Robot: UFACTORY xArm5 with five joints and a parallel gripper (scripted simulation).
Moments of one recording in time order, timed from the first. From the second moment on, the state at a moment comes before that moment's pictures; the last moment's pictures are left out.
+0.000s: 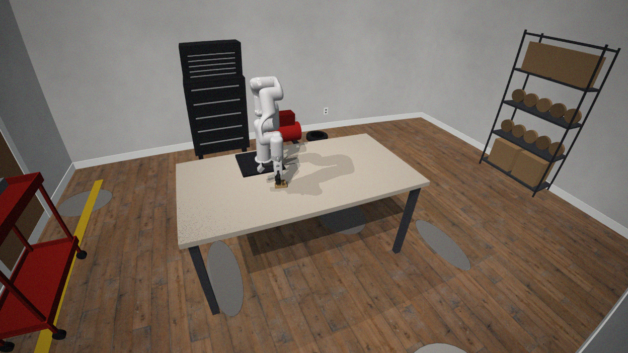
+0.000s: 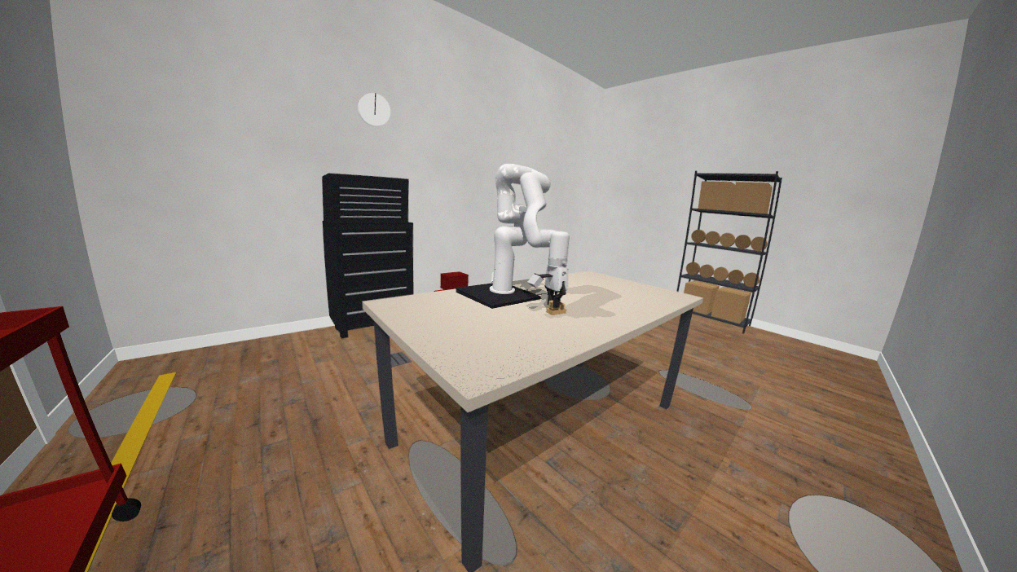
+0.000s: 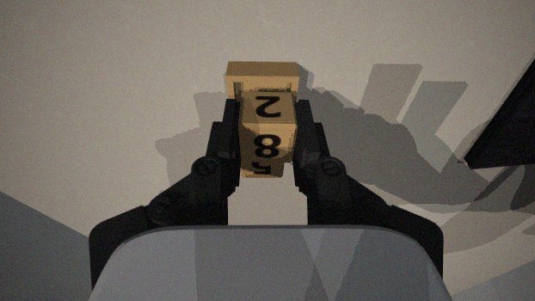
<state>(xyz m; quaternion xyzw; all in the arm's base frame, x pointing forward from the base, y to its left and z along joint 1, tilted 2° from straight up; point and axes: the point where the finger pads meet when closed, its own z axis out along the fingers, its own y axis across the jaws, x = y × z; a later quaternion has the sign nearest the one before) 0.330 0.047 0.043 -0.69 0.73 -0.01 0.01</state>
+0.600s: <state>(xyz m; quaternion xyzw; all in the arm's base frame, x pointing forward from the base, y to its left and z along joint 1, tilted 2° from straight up) 0.330 0.047 0.043 -0.69 0.73 -0.01 0.01</state>
